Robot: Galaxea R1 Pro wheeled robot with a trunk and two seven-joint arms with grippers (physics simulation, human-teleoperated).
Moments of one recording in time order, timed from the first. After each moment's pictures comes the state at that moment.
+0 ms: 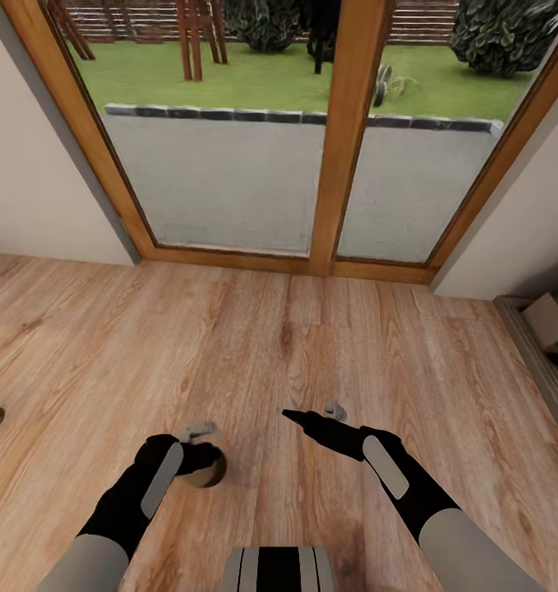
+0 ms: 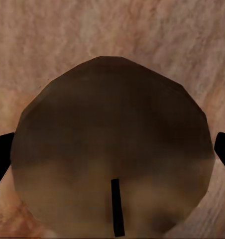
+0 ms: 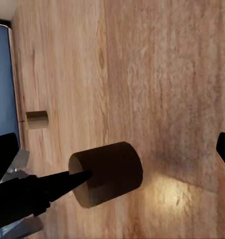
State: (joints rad) left arm -0.54 -0.01 -0.10 -0.96 0.43 0.81 0.25; right arm -0.64 -0.01 0.27 -0.76 -0.83 0.53 0.42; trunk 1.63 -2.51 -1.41
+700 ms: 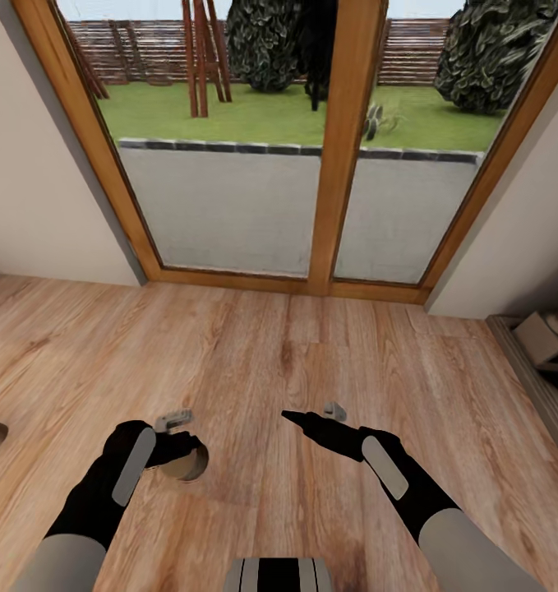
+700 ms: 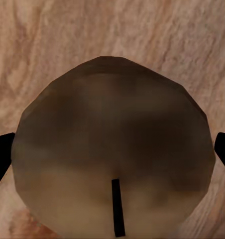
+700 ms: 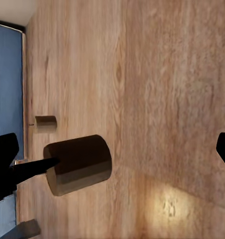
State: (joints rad) left arm -0.54 0.04 0.02 -1.10 0.44 0.98 0.25; right arm -0.64 -0.01 0.27 -0.76 -0.83 0.53 0.41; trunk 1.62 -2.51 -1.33
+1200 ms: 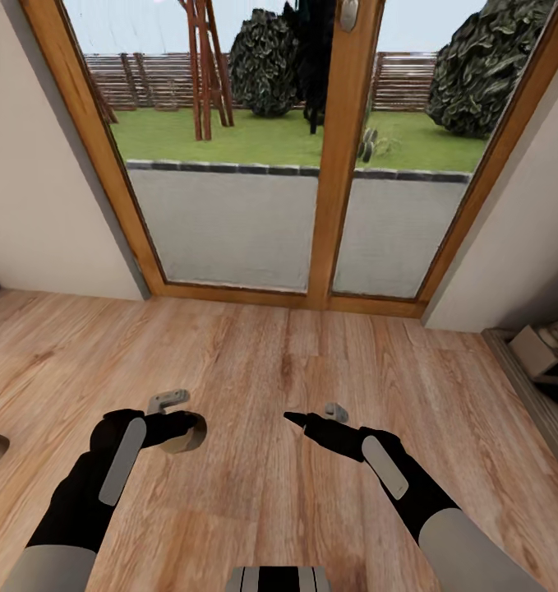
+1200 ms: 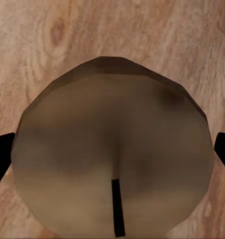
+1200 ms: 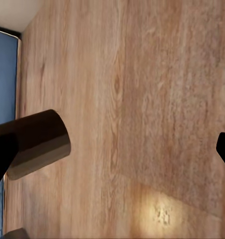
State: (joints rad) left arm -0.51 0.05 0.02 -1.31 0.44 0.99 0.25; right arm -0.64 -0.01 0.27 -0.76 -0.83 0.53 0.35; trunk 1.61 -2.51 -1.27
